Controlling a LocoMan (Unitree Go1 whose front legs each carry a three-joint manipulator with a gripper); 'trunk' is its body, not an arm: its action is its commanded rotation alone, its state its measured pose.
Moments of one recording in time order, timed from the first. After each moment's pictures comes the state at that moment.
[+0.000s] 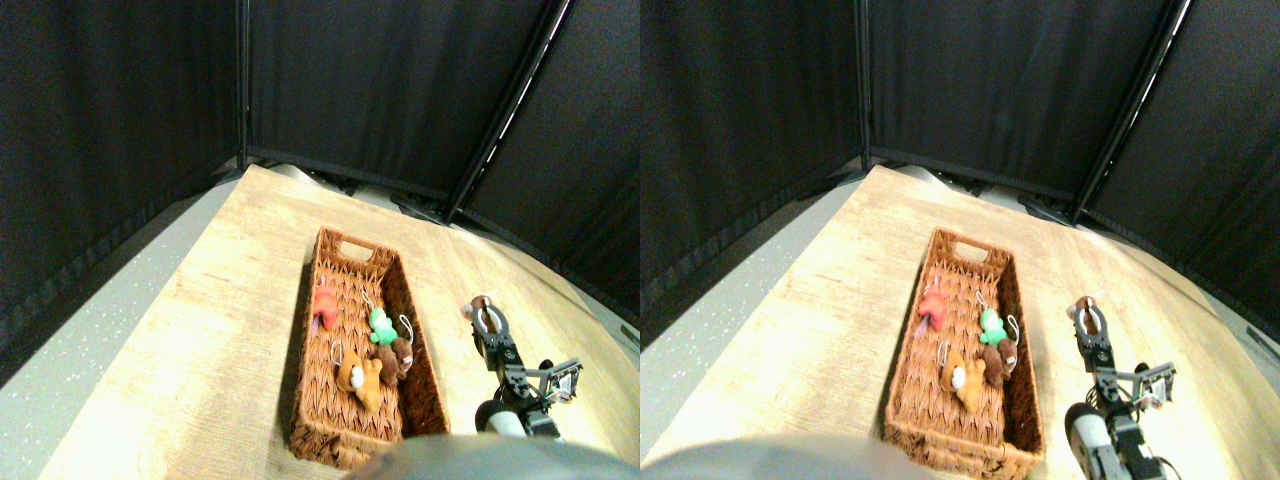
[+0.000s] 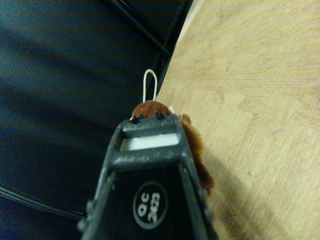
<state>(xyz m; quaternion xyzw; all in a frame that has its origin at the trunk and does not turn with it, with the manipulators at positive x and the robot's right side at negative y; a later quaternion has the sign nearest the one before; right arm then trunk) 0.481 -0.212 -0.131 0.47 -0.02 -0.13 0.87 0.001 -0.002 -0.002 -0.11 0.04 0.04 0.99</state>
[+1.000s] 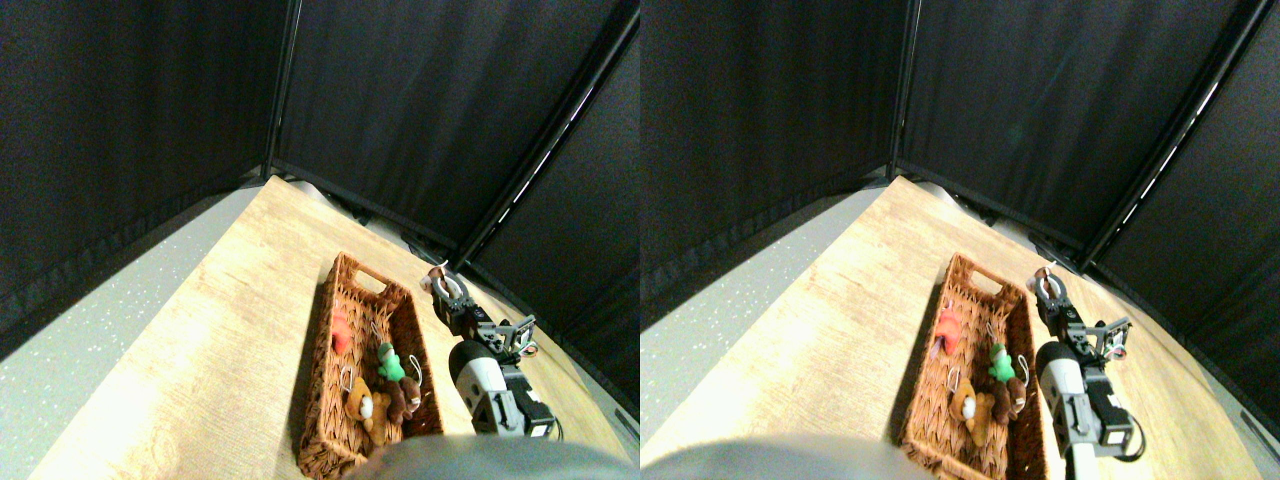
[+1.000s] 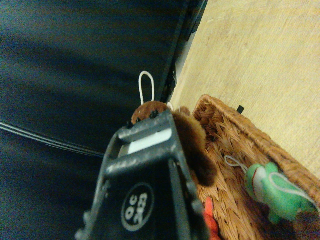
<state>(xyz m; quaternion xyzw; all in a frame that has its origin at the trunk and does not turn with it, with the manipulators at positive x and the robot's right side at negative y) 0.517 -0.109 -0.091 0.47 0.09 -0.01 0.88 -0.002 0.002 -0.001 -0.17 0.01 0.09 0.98</state>
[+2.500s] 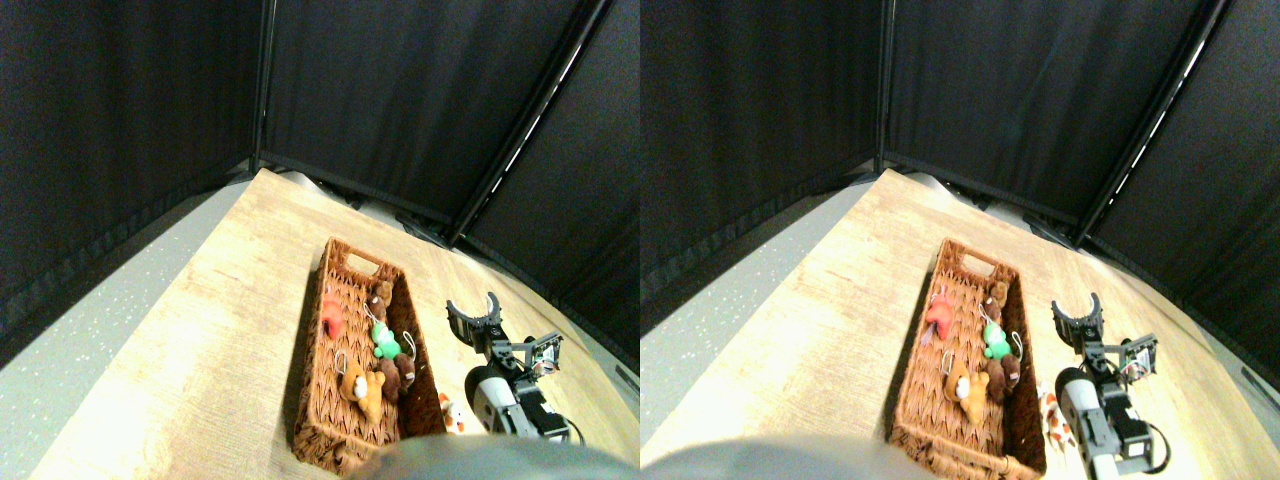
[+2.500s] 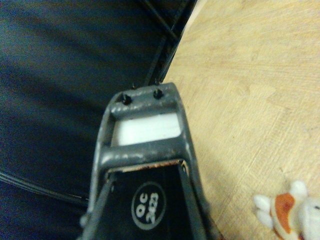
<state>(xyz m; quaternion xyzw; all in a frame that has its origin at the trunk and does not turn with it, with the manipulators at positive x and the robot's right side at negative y) 0.502 -0.190 -0.121 0.43 0.03 -0.12 0.89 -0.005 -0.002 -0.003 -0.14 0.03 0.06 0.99</state>
